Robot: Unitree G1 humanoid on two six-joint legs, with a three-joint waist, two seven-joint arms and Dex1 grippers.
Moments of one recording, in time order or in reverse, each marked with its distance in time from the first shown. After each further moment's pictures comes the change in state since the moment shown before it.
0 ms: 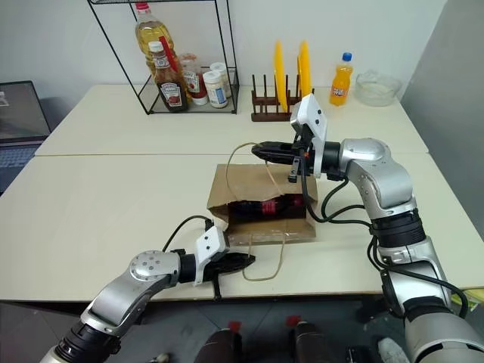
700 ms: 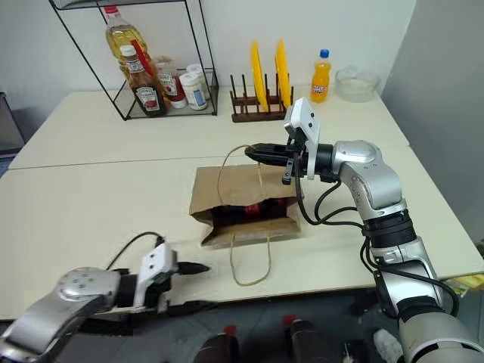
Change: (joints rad) left arm 0.326 0.381 0.315 -0.125 -0.146 -0.002 -0.219; right arm -0.001 0.037 0.009 0.020 -0.012 -0.053 0.019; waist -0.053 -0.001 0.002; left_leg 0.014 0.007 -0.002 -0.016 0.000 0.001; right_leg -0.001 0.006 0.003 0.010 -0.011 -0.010
